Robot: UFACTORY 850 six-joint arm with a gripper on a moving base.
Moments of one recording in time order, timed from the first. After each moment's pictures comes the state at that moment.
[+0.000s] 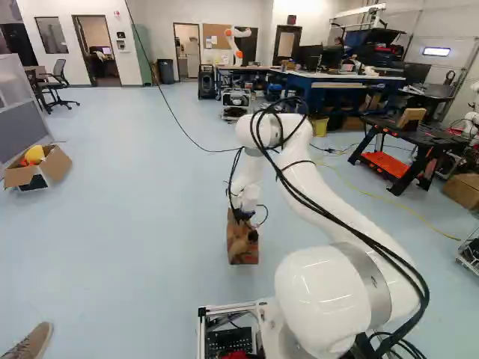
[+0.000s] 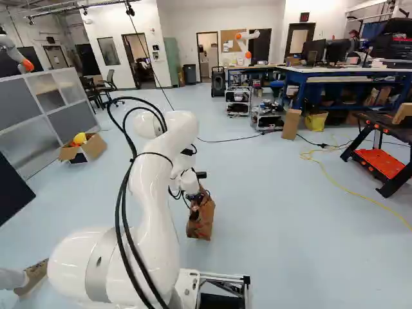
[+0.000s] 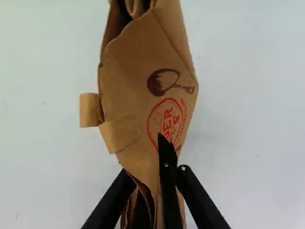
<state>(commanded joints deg) 3.9 -70.8 -71.4 -4.1 18.5 0.0</state>
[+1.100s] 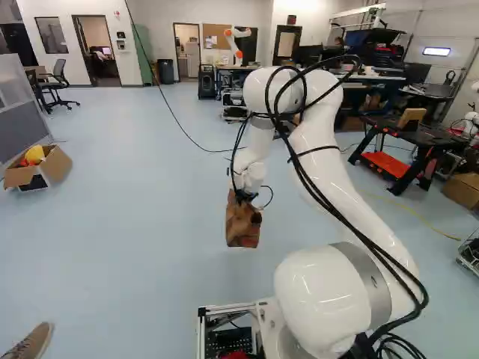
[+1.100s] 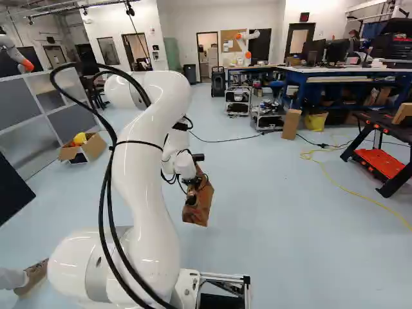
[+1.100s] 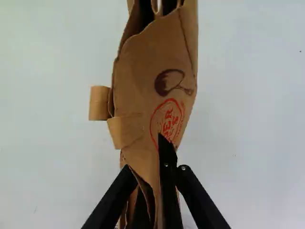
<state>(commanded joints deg) 3.9 -49.2 -55.9 -4.1 18.5 0.0</state>
